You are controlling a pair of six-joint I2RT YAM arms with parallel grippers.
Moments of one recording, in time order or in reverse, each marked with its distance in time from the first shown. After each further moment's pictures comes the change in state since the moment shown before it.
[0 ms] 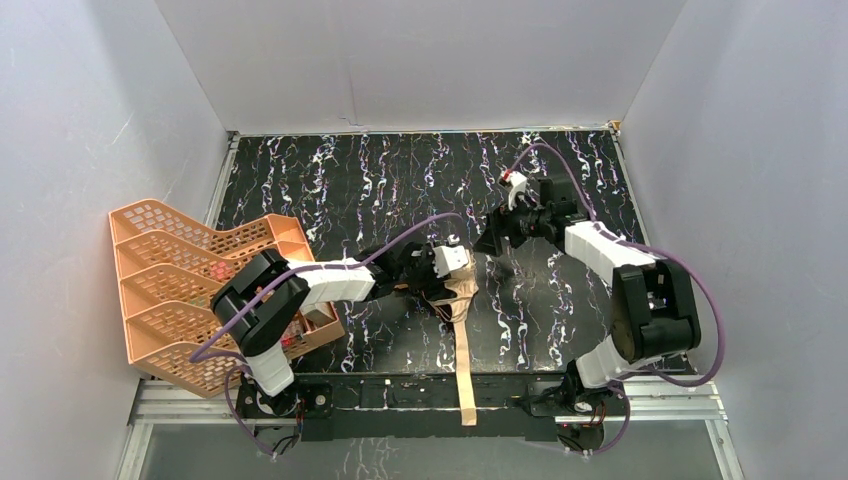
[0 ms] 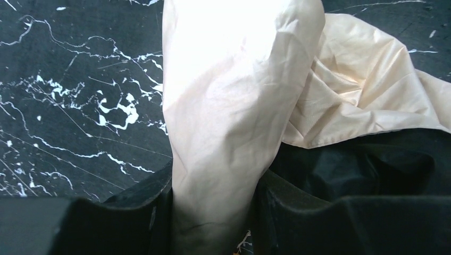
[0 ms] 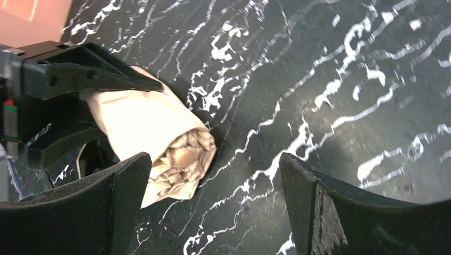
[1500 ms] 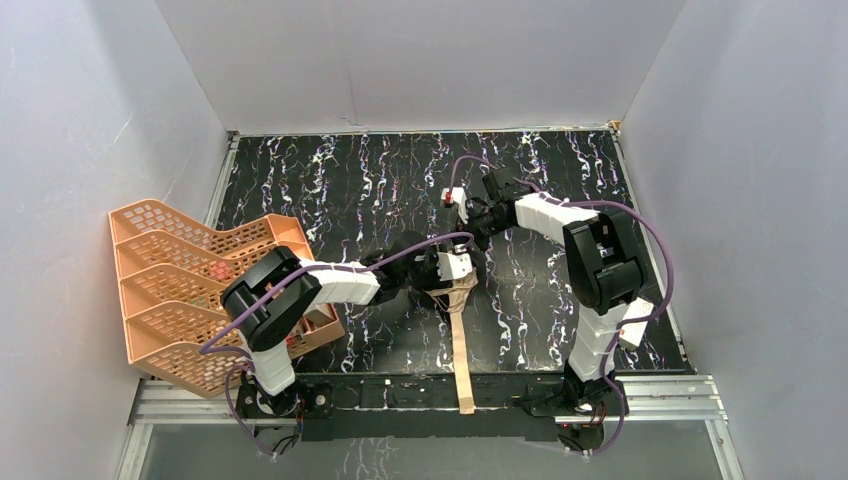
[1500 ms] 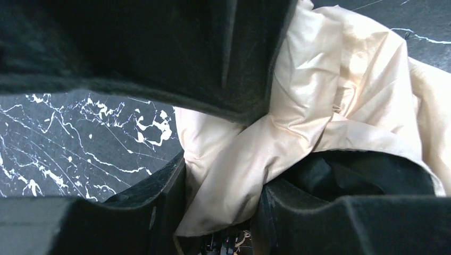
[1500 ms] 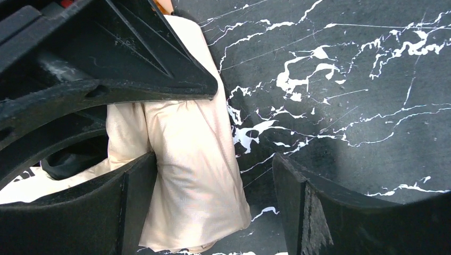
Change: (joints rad) left arm -0.016 0.056 -0.013 0.138 -0.094 0.179; right arm 0.196 0.383 0.349 -0.343 -0.097 -0.568
